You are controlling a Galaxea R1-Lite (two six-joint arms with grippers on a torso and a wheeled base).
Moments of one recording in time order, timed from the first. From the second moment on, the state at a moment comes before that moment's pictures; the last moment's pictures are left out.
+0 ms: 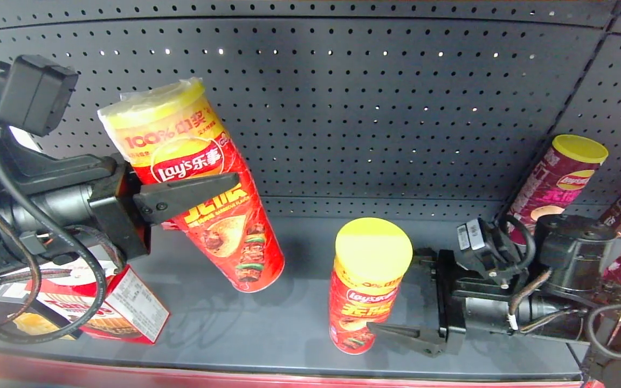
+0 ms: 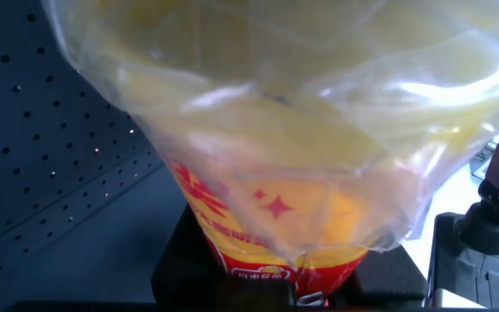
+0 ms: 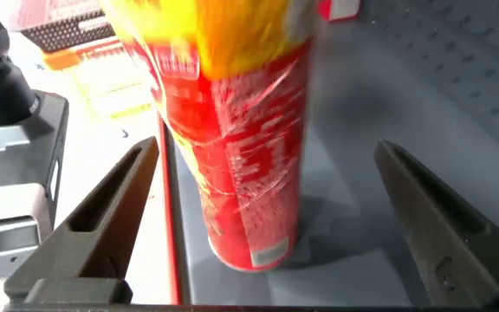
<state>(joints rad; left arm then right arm) -0.29 1.38 -0.73 -0.77 -0.77 -0.13 0.56 1.69 -0.51 -1.07 0.72 -0.25</state>
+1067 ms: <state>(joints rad) -0.29 1.37 -0.74 -0.77 -0.76 -0.13 0.44 0.72 -0.20 -0.47 0.11 -0.15</state>
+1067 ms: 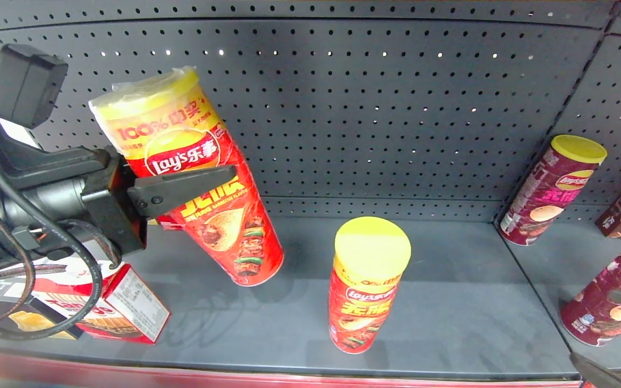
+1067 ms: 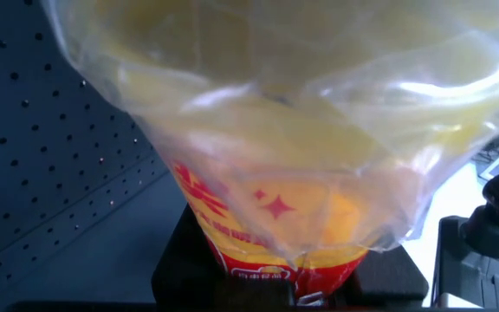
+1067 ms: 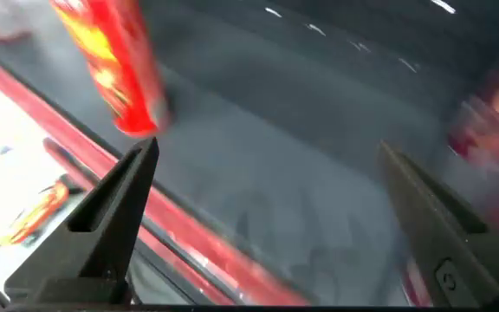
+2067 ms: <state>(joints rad) -0.30 1.36 -0.73 -0.77 -0.76 -0.12 0.27 0.09 -0.05 0.06 -0.27 -0.05</state>
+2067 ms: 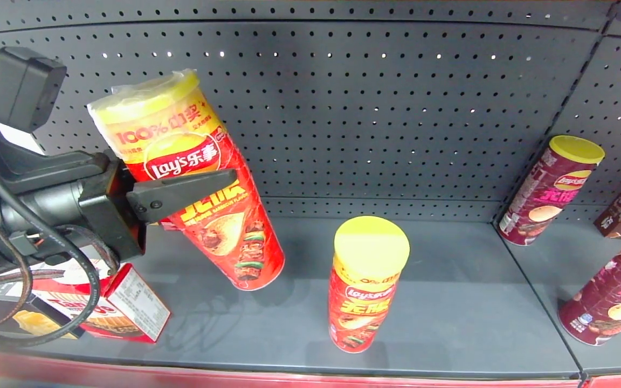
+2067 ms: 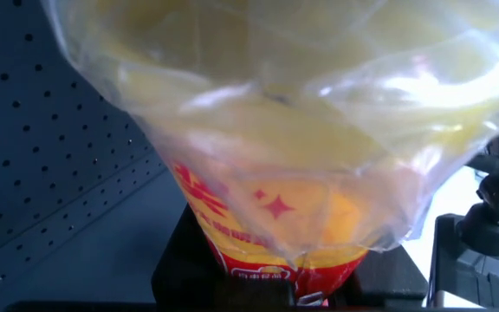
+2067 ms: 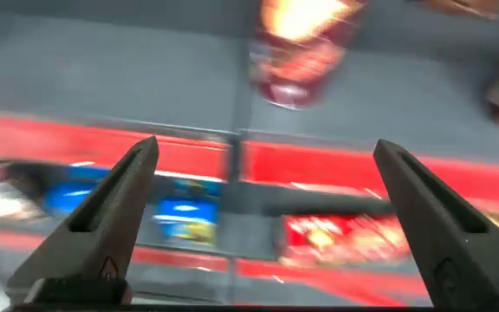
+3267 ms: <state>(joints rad) -0.38 1.35 -0.70 -0.76 -0.77 -0.11 0.08 0.11 0.00 0.00 -0.03 0.00</state>
